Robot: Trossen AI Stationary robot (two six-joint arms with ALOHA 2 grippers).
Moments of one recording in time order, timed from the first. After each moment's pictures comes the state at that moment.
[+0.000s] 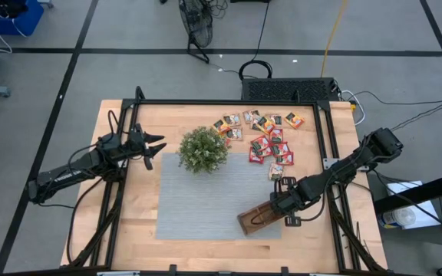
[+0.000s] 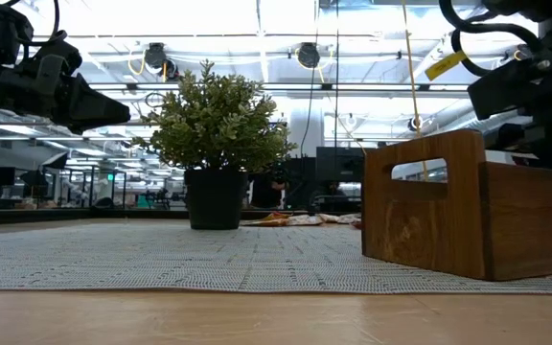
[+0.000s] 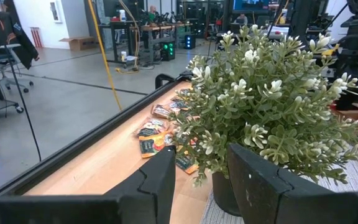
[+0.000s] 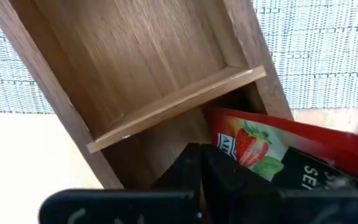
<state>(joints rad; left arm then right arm) 0.43 0.07 0.04 -0.05 0.08 0.00 0.50 1.50 0.81 -0.75 0.00 0.52</state>
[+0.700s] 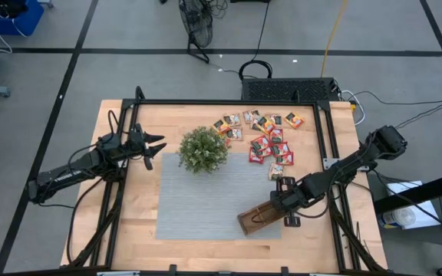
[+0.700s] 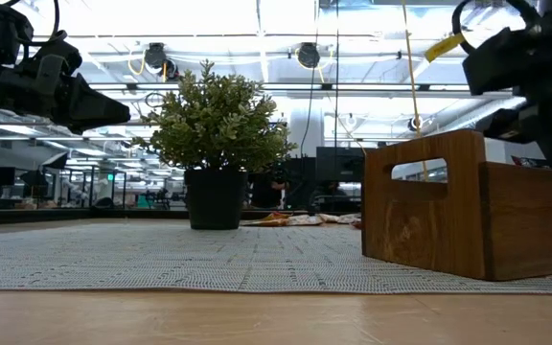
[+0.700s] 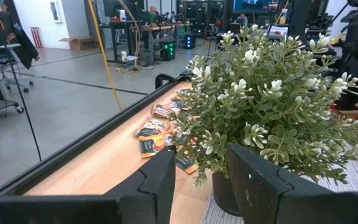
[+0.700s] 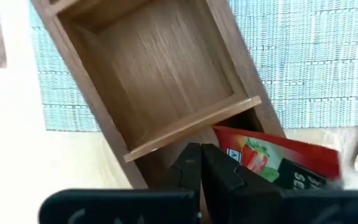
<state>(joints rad) 0.43 0.07 0.04 -0.05 0.08 0.00 0.50 1.43 0.81 -0.70 0.00 0.54</state>
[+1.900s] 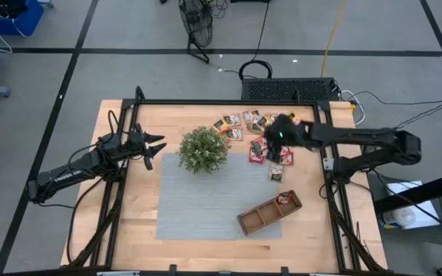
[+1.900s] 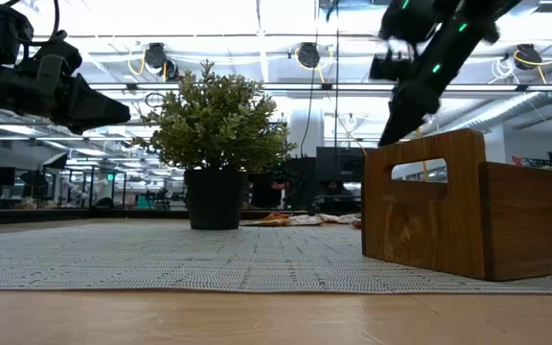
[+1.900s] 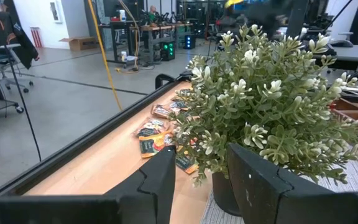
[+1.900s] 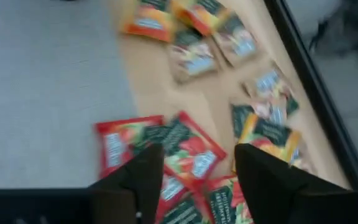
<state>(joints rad) 0.43 0.07 0.04 -0.05 0.08 0.00 -0.30 1.23 0.81 -0.48 0.20 -0.08</state>
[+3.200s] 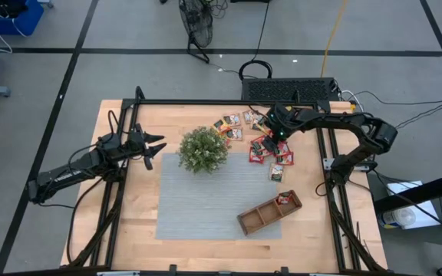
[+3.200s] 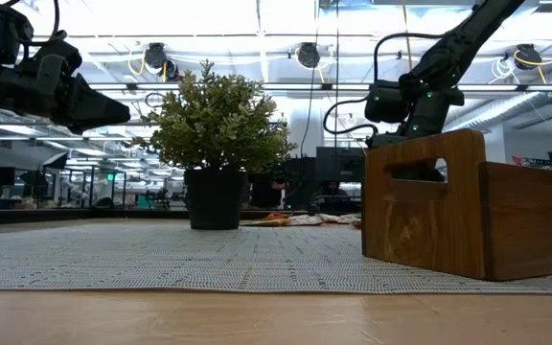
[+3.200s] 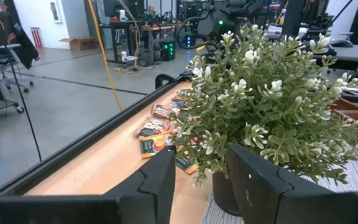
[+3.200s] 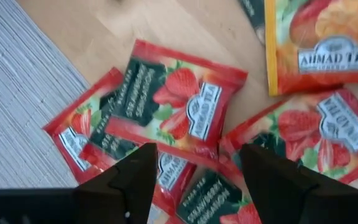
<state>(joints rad) 0.43 0.07 0.04 -0.05 0.08 0.00 -0.63 1.53 0.81 -0.48 -0.22 0.22</state>
